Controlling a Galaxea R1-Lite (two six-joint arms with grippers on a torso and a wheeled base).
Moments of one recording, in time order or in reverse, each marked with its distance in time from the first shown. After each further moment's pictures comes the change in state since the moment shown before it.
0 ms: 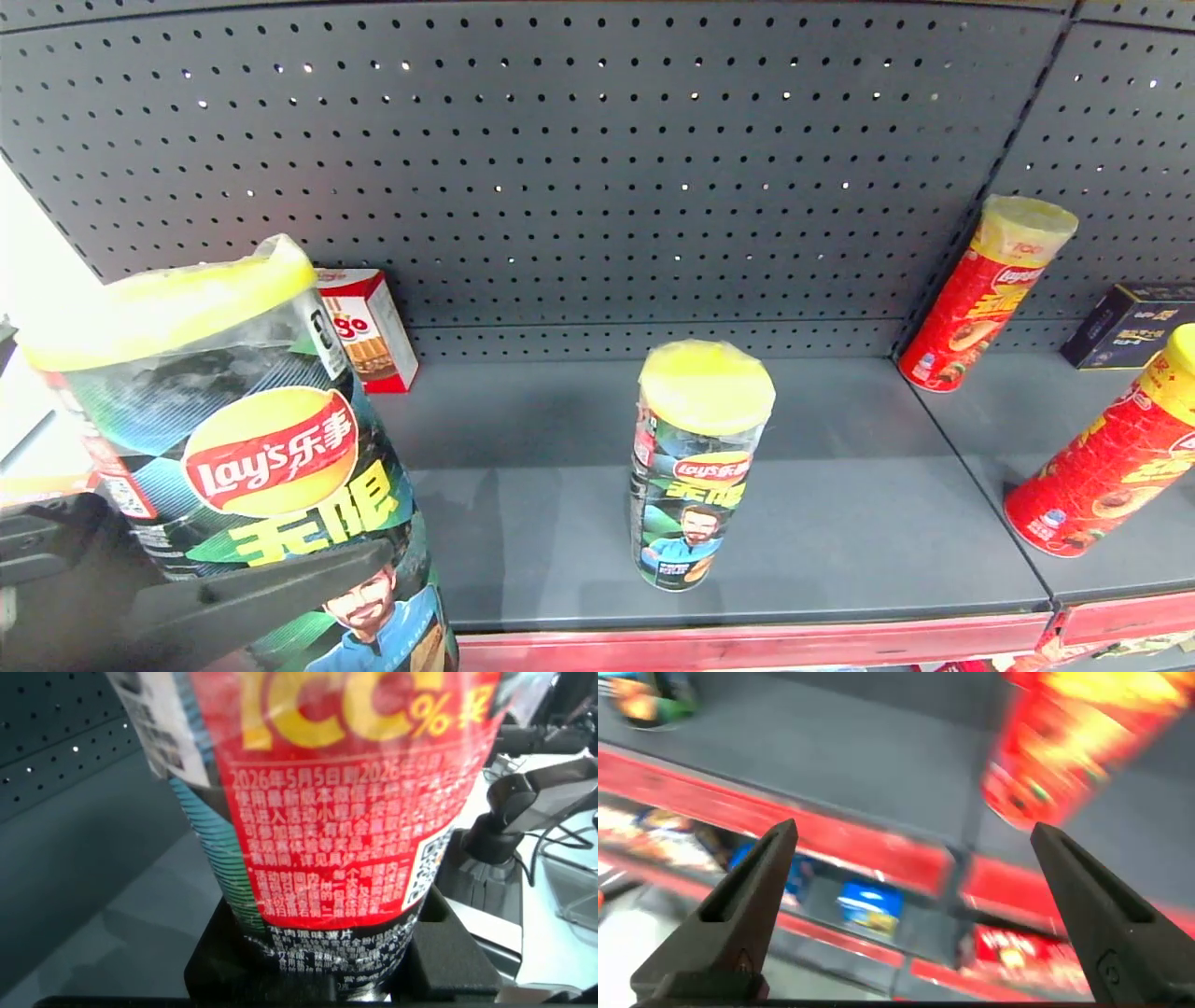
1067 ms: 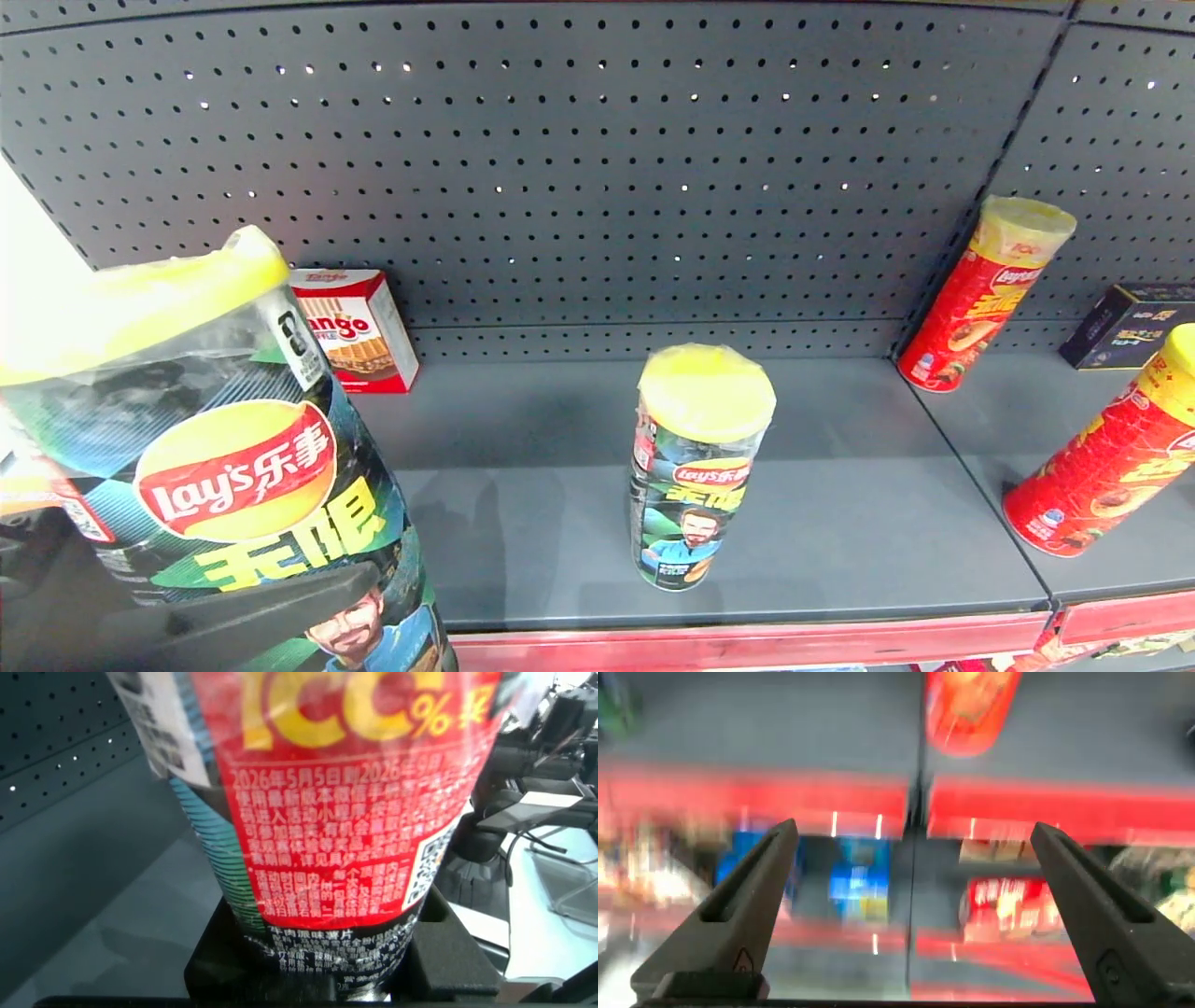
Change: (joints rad) left arm -0.024 -0.026 0.001 0.000 -0.016 0.000; right arm -0.073 -0.325 0.006 0.340 -0.047 0.126
